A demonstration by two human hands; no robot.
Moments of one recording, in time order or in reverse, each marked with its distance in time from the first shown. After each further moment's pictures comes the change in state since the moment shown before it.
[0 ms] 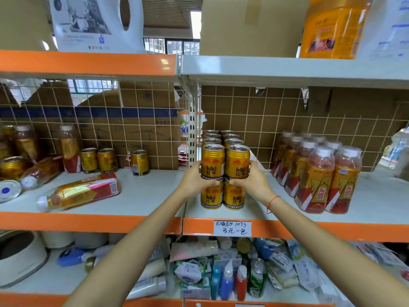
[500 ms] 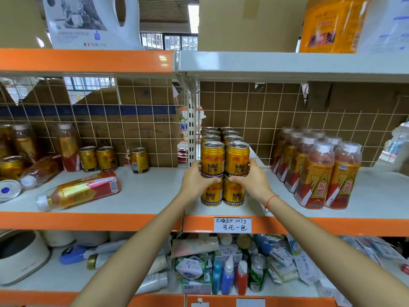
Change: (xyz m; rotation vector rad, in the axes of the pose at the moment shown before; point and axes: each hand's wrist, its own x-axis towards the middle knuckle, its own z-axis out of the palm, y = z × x) left_hand -0.005 -0.004 0.013 -0.020 0.134 -0.006; right_hand -0.004 0.004 0.003 -0.013 0.037 -0.015
